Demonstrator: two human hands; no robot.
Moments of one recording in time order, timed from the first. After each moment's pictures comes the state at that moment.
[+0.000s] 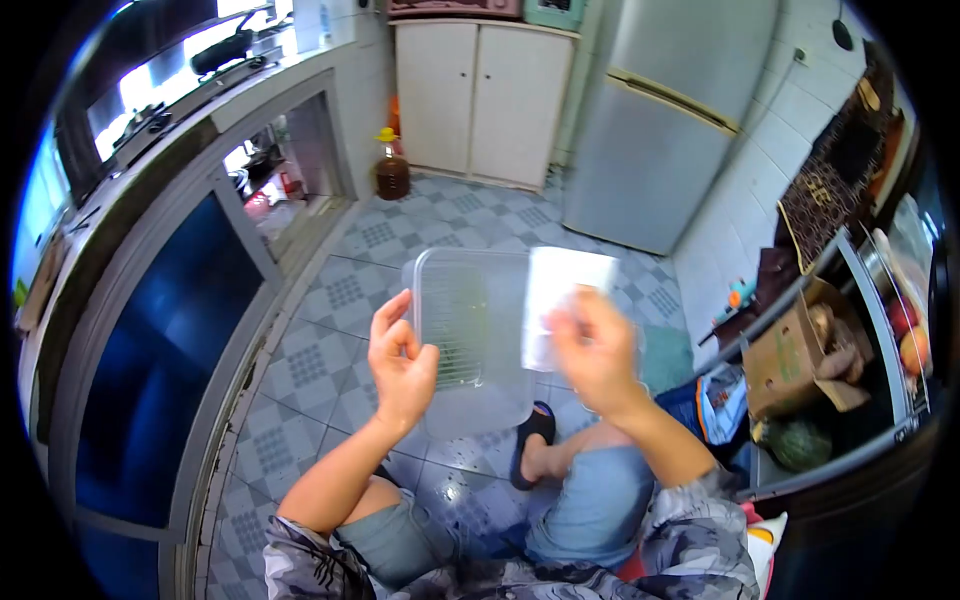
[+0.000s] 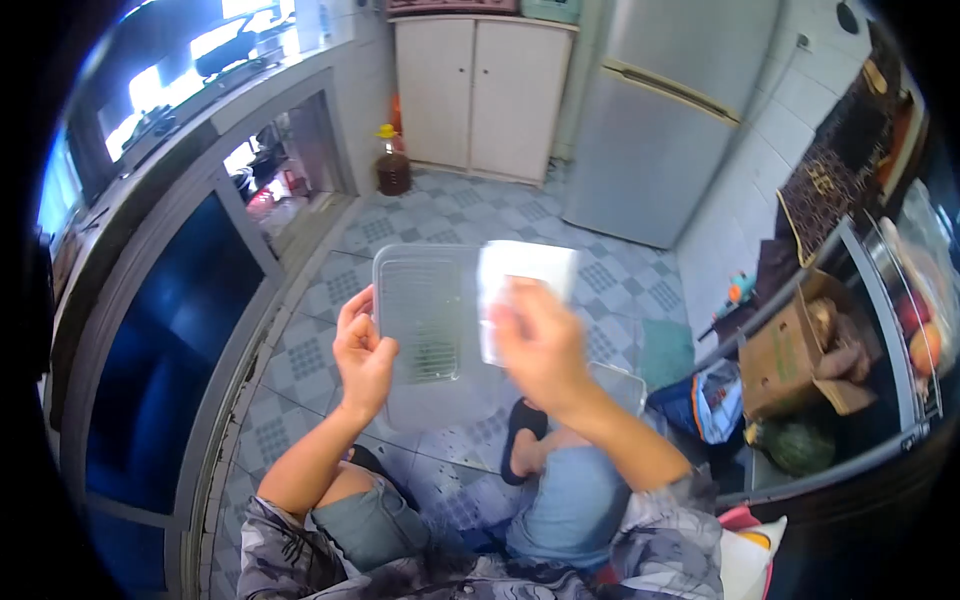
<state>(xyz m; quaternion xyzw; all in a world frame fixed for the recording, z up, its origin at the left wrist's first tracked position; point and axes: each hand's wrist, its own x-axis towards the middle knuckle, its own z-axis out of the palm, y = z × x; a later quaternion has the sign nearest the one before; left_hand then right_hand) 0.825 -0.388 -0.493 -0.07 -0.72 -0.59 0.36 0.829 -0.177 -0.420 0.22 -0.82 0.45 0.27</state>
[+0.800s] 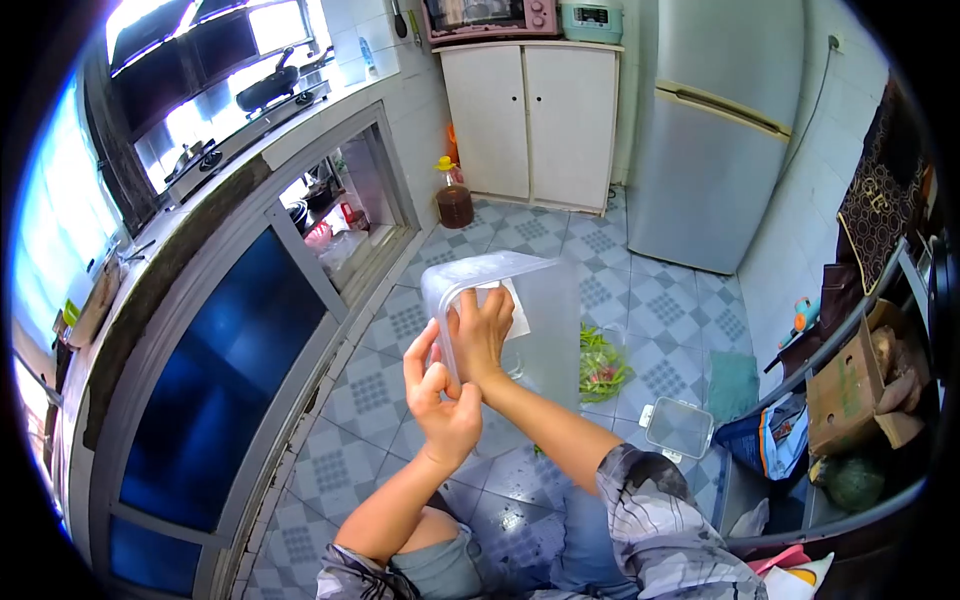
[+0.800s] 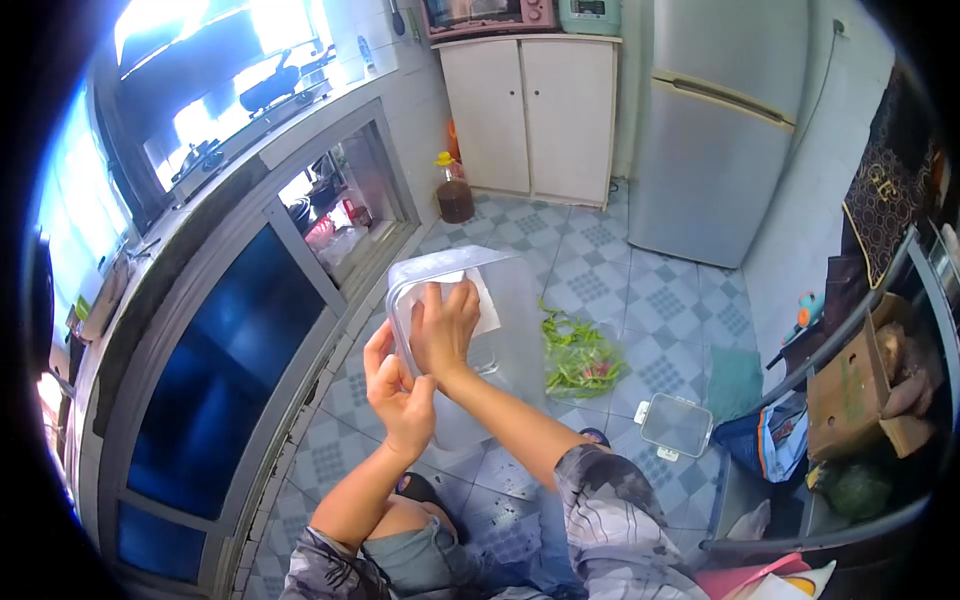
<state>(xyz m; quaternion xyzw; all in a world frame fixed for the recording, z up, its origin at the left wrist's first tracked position) 0.818 -0.388 -0.476 -0.08 -0.72 -0.51 0.46 0.721 -0.361 -0.499 0.14 -0.80 0.48 0.33</state>
